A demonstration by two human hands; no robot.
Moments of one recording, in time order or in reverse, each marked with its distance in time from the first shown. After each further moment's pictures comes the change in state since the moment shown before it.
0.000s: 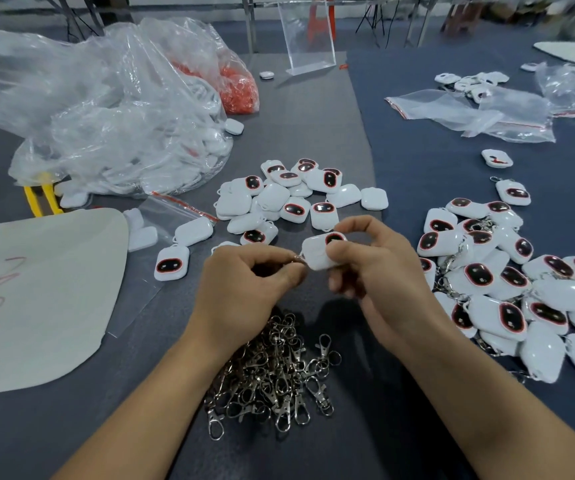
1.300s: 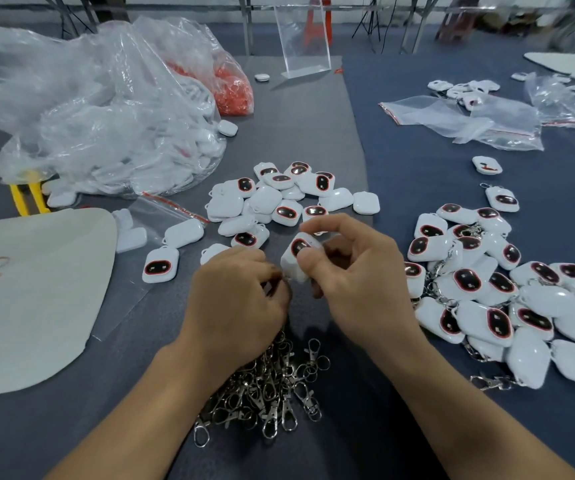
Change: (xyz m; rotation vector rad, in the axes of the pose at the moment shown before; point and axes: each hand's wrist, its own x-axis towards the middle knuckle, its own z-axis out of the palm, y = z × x) left_hand -0.009 0.008 0.006 0.555 0.051 0.271; right_hand -0.006 0.006 0.002 -0.463 -0.005 -0.421
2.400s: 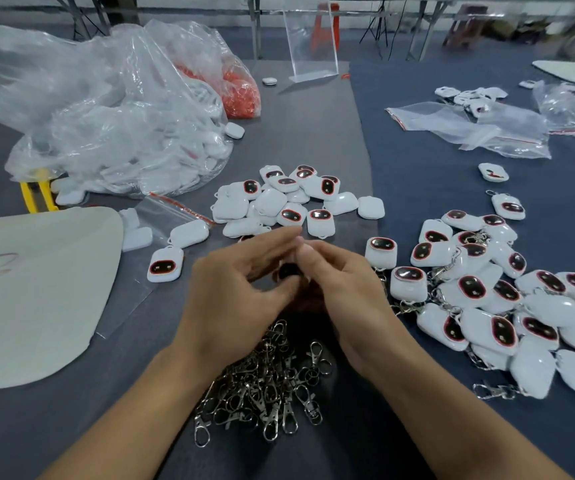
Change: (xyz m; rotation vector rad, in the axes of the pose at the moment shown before) left_hand -0.001 0.004 -0.008 -0.662 -0.001 -0.157; right_hand -0.004 0.003 0.016 0.453 -0.212 0.340
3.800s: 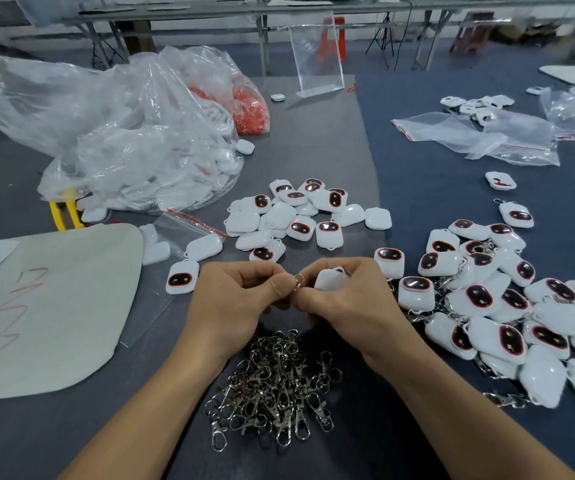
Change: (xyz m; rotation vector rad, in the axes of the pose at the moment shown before) left_hand 0.007 -0.005 -0.015 -0.218 -0.007 -0.322; right_hand 0.002 -0.007 -0.009 -0.261 -0.062 -0.065
